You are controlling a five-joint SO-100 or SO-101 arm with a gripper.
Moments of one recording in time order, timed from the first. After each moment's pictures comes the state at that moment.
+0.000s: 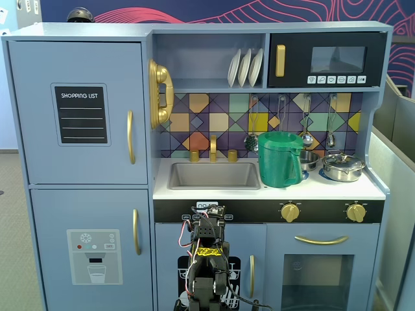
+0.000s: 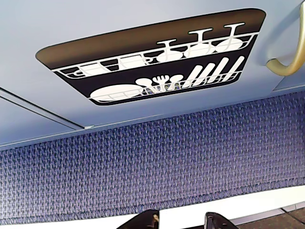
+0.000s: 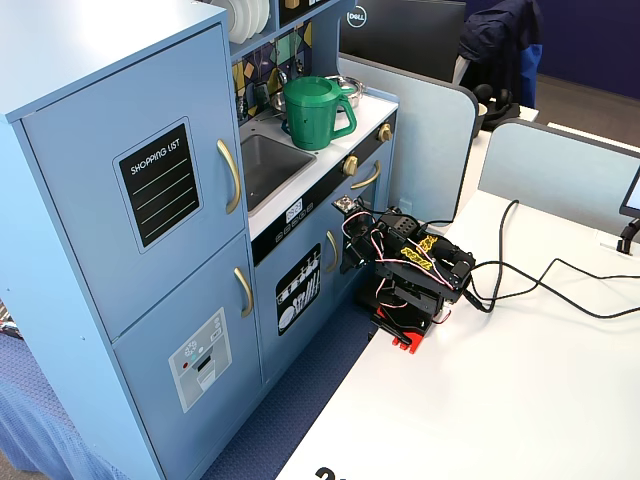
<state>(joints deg) 3.0 182.5 171.6 76.6 -83.1</state>
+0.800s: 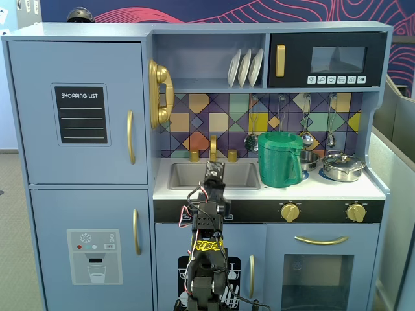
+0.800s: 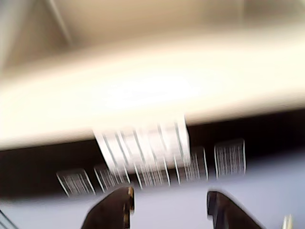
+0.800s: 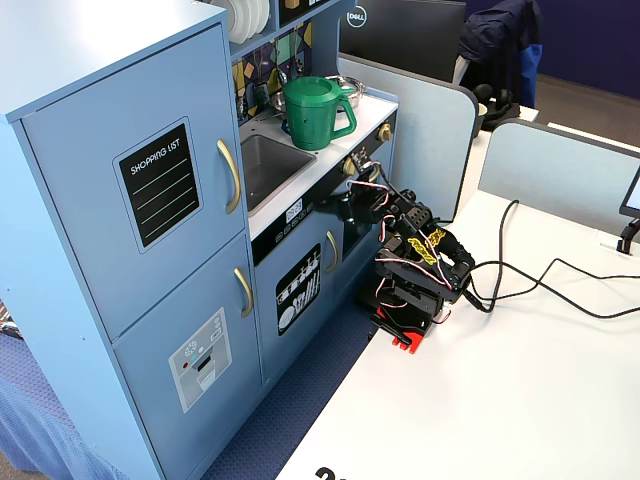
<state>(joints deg) 3.6 182.2 150.4 50.9 -86.3</state>
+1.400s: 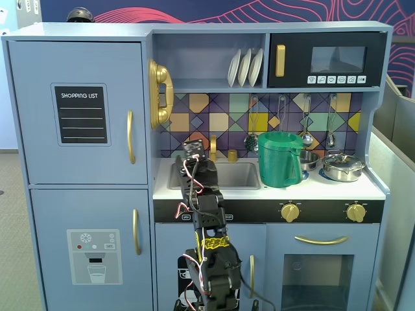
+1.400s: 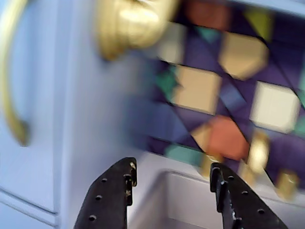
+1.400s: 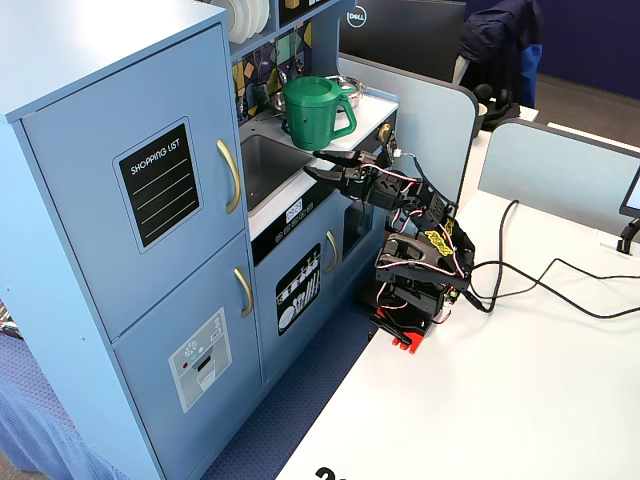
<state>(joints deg) -17.1 179.9 134.0 33.9 -101.6</state>
